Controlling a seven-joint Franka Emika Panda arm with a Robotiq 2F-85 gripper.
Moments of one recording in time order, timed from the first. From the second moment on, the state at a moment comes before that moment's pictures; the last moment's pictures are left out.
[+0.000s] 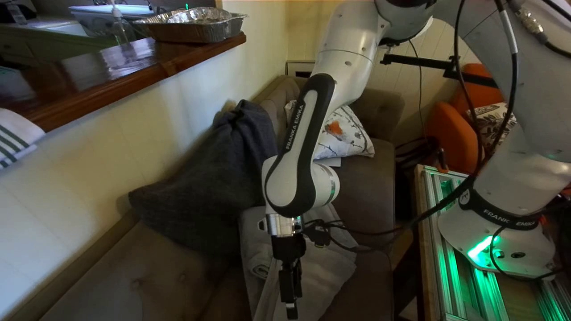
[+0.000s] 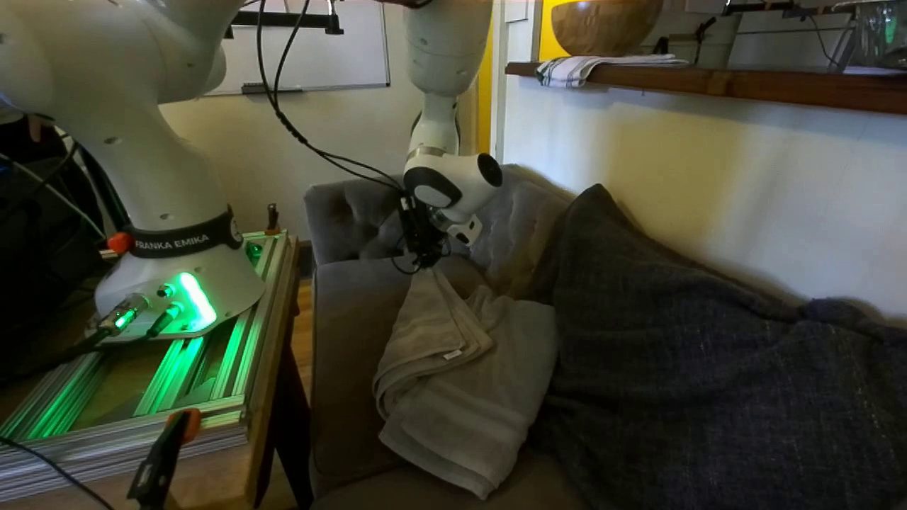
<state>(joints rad) -0.46 0.96 0.69 -2.30 0.30 2.72 -0.43</state>
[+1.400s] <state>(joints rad) 0.12 0.79 -0.09 -2.25 -0.02 2.87 -0.08</state>
